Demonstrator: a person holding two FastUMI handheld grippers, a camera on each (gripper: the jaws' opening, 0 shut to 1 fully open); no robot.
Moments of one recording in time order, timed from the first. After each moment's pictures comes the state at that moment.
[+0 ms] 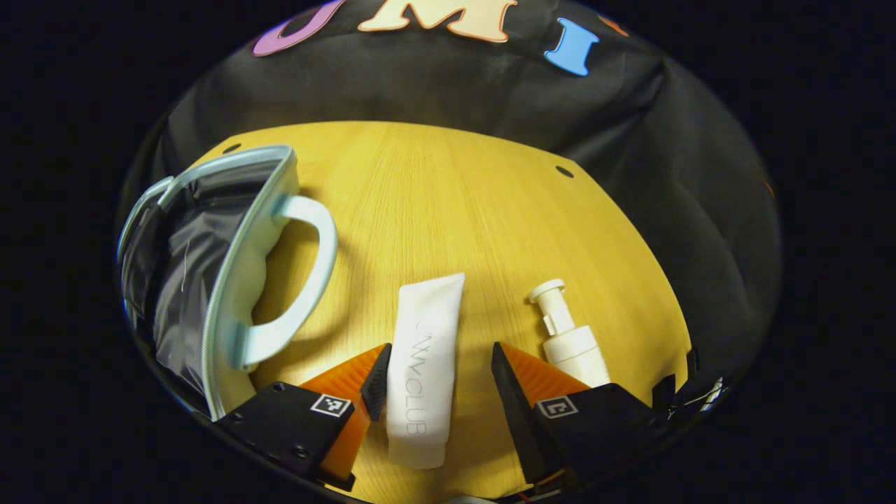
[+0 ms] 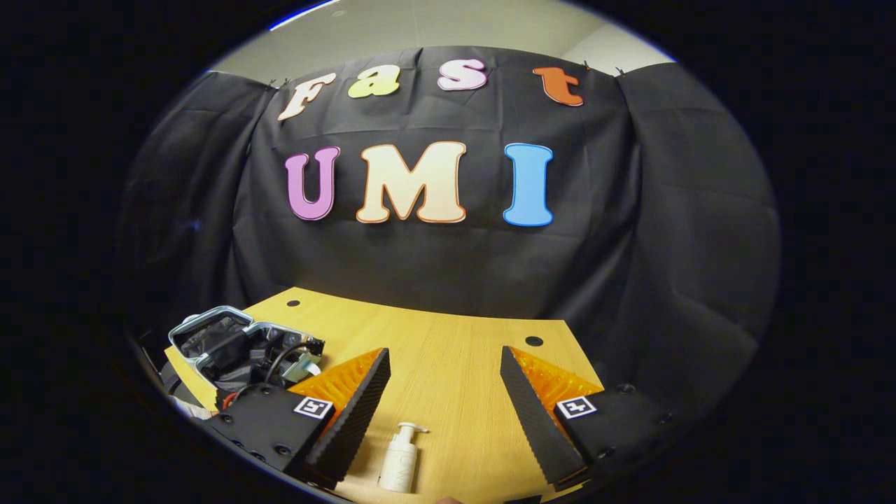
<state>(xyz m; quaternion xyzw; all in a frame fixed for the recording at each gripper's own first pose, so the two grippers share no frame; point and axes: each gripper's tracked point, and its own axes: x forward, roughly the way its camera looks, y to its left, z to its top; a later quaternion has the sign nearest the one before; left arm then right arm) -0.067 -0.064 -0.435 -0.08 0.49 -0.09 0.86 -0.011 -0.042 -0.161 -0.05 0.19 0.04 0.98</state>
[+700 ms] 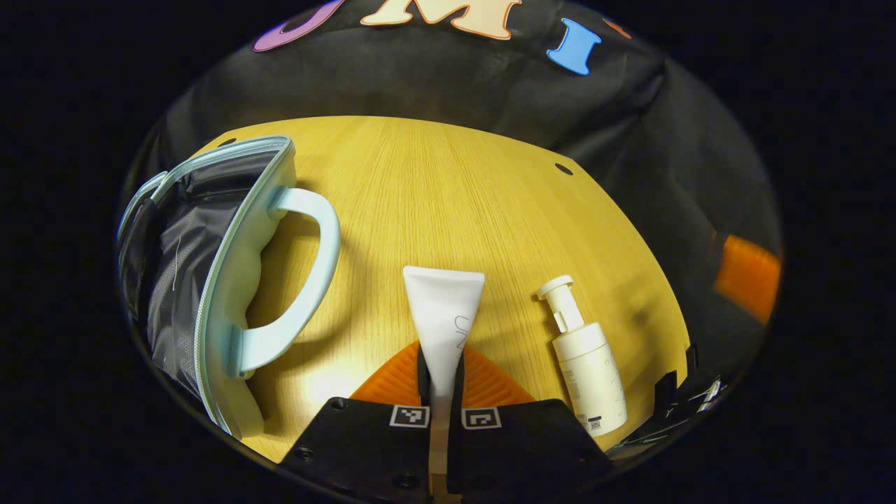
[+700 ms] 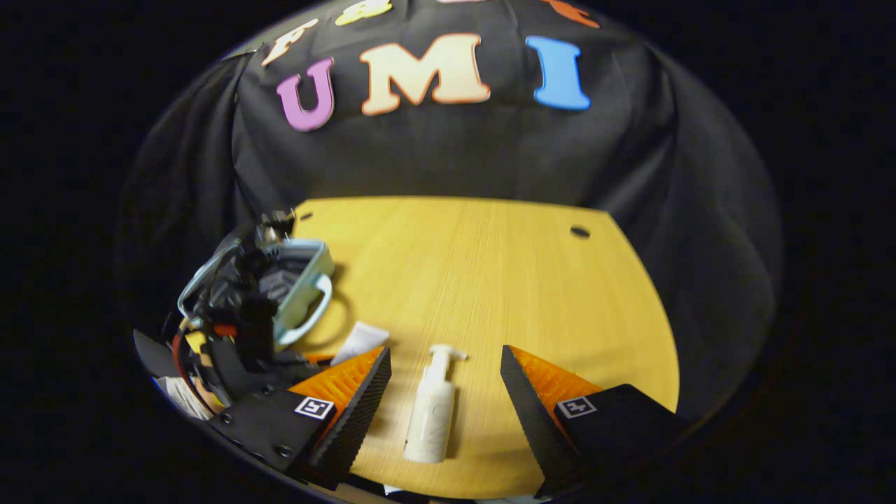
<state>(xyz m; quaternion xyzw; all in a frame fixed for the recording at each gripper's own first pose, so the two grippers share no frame) -0.066 -0.069 -0.439 -0.11 0.50 -0.13 0.85 -0.048 -0.007 -0.344 -0.01 0.46 0.08 0.89</state>
